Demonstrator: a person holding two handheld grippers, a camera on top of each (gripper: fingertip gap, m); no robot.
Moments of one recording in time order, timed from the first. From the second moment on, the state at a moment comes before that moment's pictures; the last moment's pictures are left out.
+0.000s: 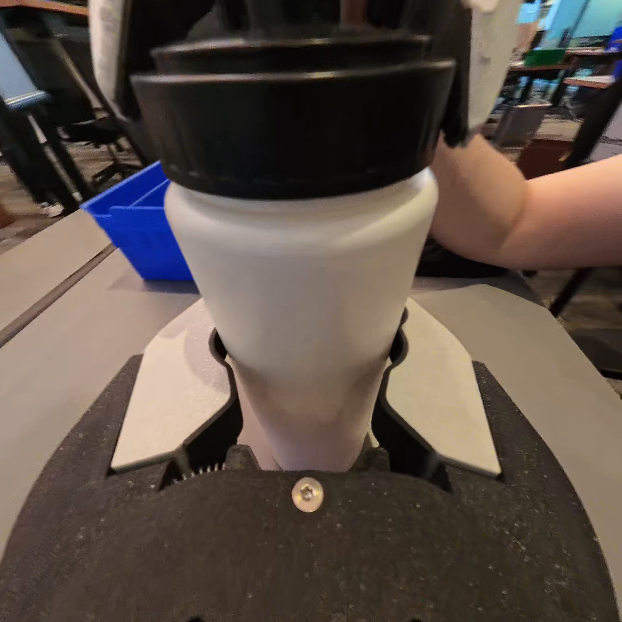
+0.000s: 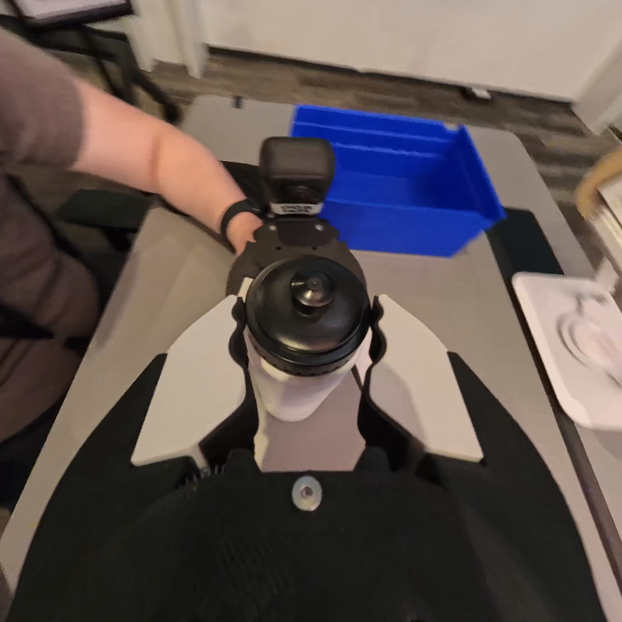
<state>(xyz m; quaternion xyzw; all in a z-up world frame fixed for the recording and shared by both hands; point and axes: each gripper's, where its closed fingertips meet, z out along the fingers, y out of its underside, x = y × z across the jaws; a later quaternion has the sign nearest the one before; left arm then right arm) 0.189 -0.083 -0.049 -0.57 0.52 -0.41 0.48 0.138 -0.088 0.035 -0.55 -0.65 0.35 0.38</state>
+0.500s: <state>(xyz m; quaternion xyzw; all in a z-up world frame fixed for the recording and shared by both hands) 0.165 -0.036 -0.050 -0.66 0.43 -0.31 0.54 0.115 -0.044 0.036 -0.71 -0.48 0.25 0.45</state>
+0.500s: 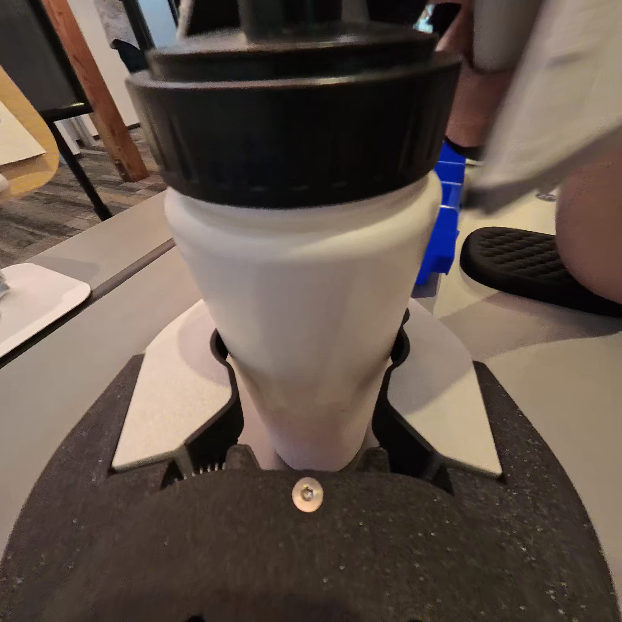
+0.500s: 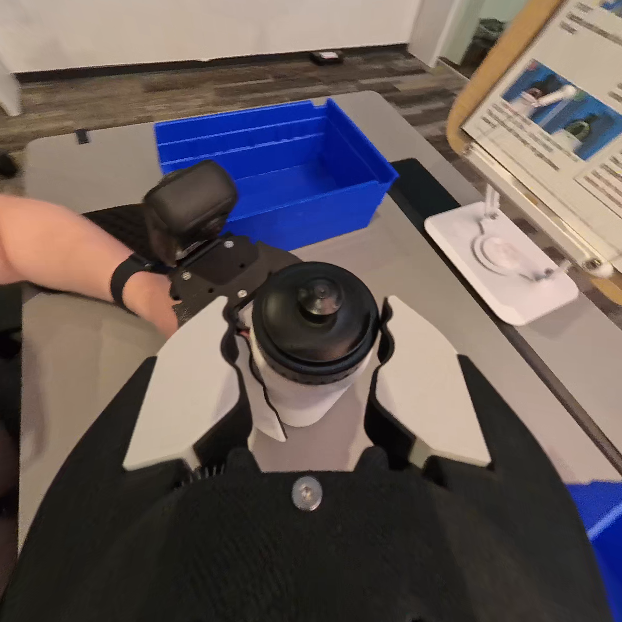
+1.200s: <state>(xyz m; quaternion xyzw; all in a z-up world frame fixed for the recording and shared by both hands) 0.189 -0.080 -0.050 -0.58 0.51 -0.39 0.49 0.132 -0.088 0.042 -0.56 -0.63 0.37 0.39</state>
